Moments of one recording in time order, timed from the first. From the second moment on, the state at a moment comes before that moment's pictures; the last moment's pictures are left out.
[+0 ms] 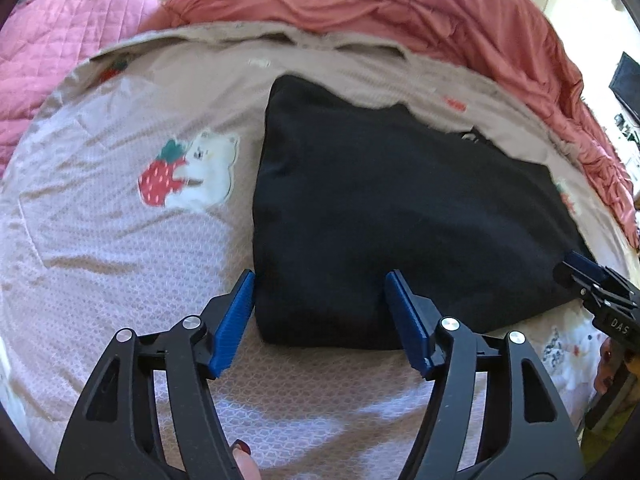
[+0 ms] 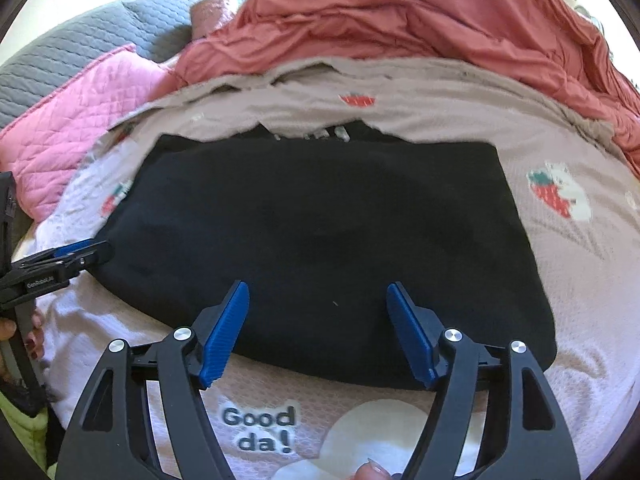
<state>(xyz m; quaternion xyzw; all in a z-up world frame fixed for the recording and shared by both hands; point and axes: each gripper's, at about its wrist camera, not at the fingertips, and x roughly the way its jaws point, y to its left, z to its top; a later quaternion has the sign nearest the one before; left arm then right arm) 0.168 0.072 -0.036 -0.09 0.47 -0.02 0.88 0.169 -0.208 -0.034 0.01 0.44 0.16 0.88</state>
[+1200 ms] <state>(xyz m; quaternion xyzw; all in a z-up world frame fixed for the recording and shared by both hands) 0.158 0.096 -0.011 -0.12 0.41 0.01 0.90 0.152 -0.174 0.022 0.01 0.39 0.21 0.90</state>
